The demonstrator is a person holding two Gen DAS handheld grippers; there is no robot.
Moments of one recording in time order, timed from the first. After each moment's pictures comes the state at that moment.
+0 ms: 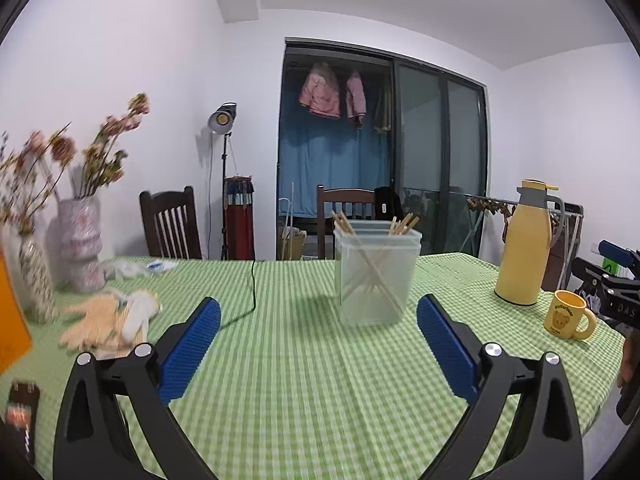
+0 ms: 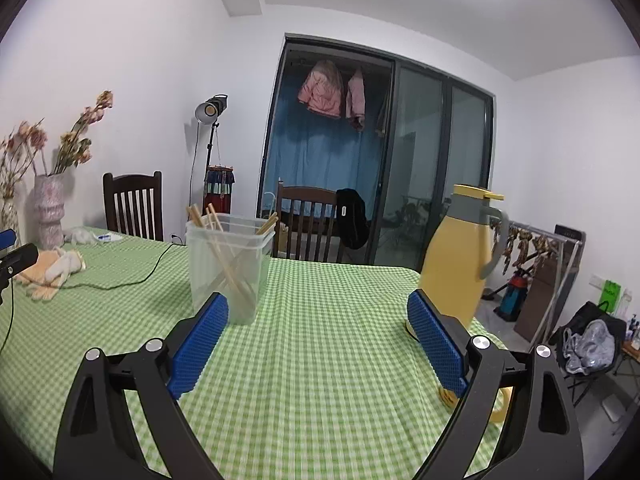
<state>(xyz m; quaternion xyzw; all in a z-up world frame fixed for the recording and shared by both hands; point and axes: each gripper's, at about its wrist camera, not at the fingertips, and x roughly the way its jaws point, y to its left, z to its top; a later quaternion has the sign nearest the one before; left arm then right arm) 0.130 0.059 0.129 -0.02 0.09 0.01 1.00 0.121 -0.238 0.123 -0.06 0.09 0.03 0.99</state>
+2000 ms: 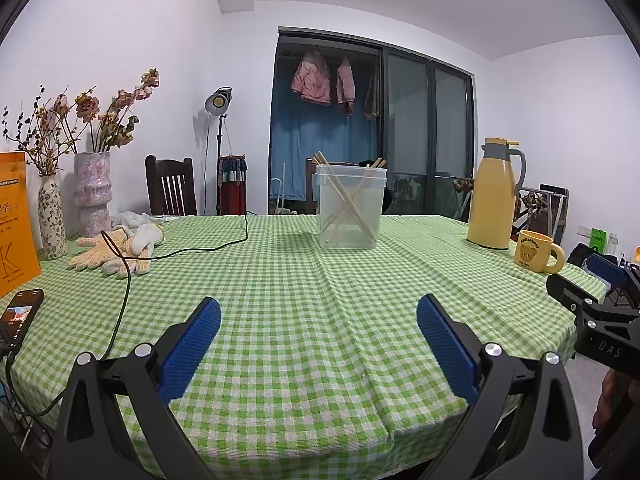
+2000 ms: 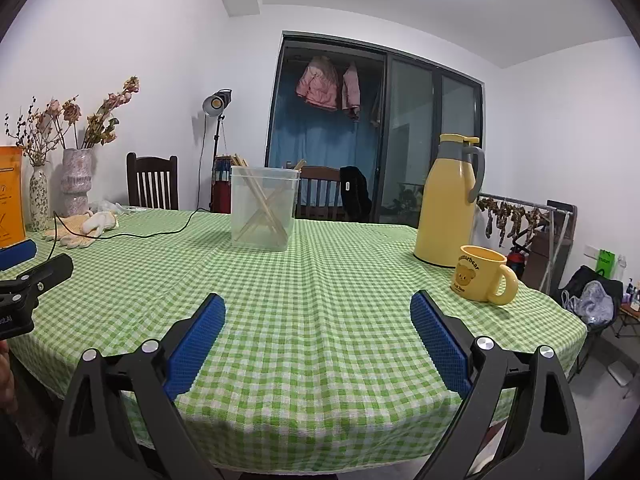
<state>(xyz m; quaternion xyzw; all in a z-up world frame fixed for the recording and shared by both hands) 0.015 0.033 0.027 -0.01 0.11 -0.01 0.99 0.006 -0.201 0.027 -0.04 0.10 0.03 0.99</state>
